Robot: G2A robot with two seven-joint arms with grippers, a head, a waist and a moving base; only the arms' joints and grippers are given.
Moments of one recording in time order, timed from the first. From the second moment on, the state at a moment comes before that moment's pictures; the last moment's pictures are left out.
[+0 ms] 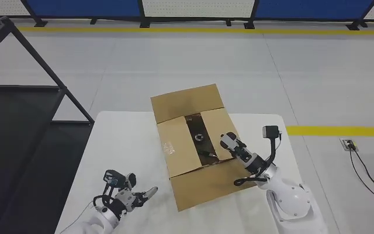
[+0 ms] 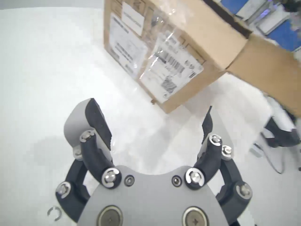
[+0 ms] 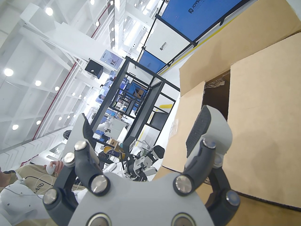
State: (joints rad) left arm 1.47 -0.87 -1.27 -1.81 0.81 -0.13 -0.08; right arm -1.11 -1.37 1.43 -1.71 -0.13 -0.30 0.56
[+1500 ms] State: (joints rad) left arm 1.22 -1.02 -0.91 -1.66 1.66 0.64 -0.52; right arm -1.03 -1.34 1.36 -1.66 -0.15 -0.27 0.55
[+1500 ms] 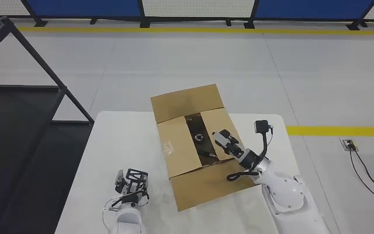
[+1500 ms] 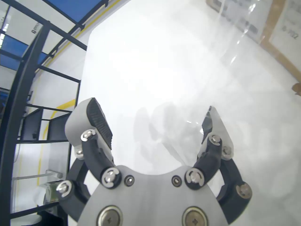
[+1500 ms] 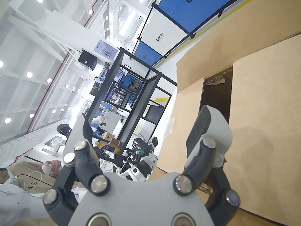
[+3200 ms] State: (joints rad) left arm 1.40 -1.15 -1.17 -1.86 2.25 0.62 -0.80; right arm -1.00 -1.31 1.35 -1.58 -0.09 -0.31 0.53
